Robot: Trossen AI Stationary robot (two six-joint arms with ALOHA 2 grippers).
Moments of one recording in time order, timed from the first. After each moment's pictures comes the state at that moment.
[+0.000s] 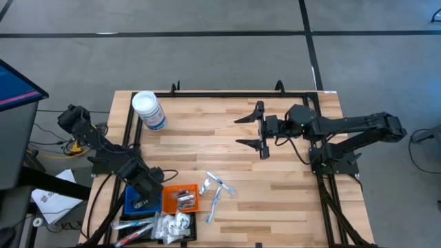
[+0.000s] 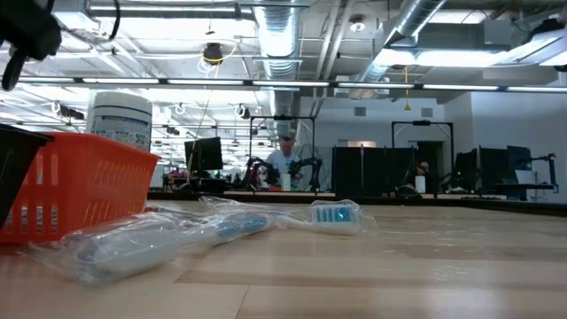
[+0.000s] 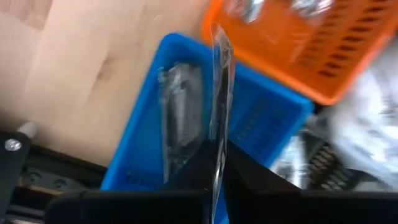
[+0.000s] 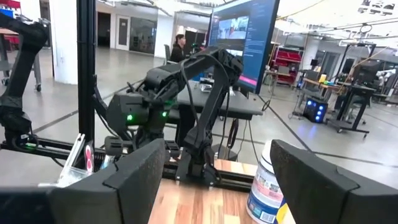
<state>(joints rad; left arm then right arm) -0.68 1.23 0.83 -1.01 0.14 -1.24 0.02 1.18 0.96 0.28 -0.05 -0.16</state>
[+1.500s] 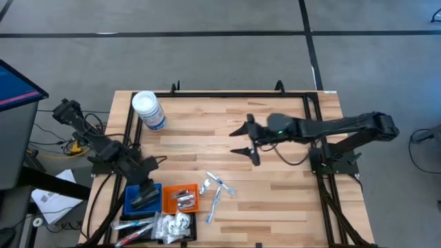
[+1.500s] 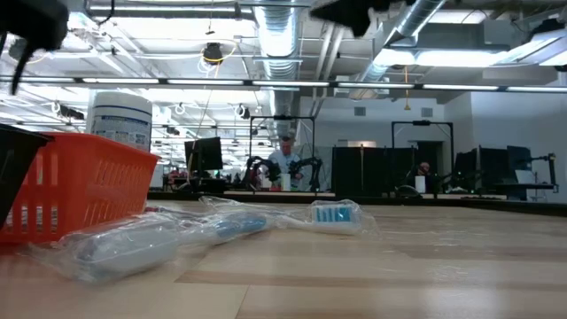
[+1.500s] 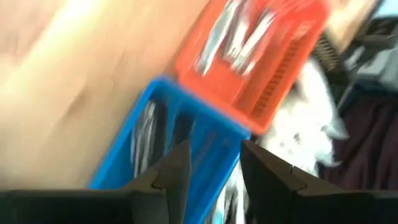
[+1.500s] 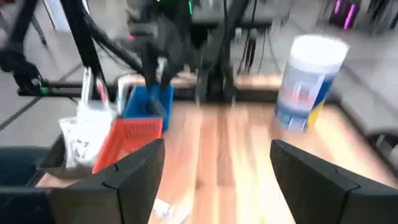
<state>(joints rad) -0.68 0.86 0.66 -0.85 0.01 -1.38 0.02 1.27 0.96 0.05 -0.05 -0.01</state>
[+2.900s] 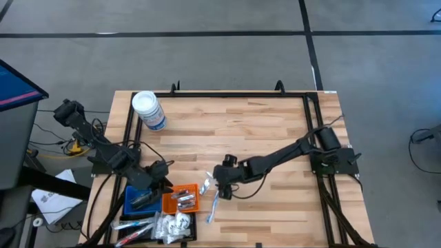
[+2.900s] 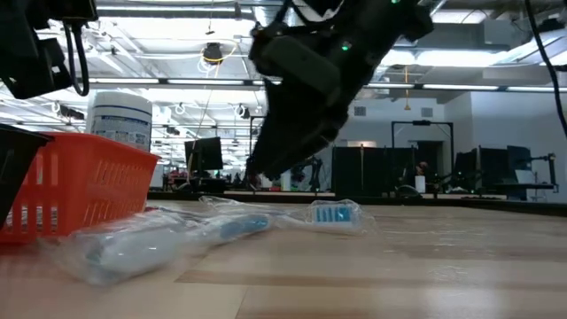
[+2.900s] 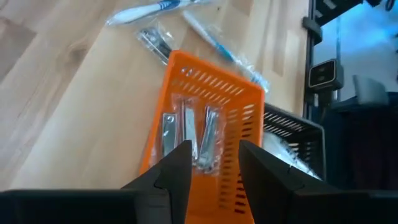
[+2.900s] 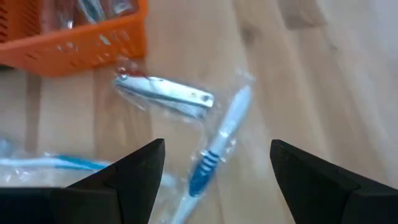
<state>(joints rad) -0.69 0.96 0.58 -0.42 -0.30 -1.00 0.27 2.00 1.31 -0.26 0.25 0.36</state>
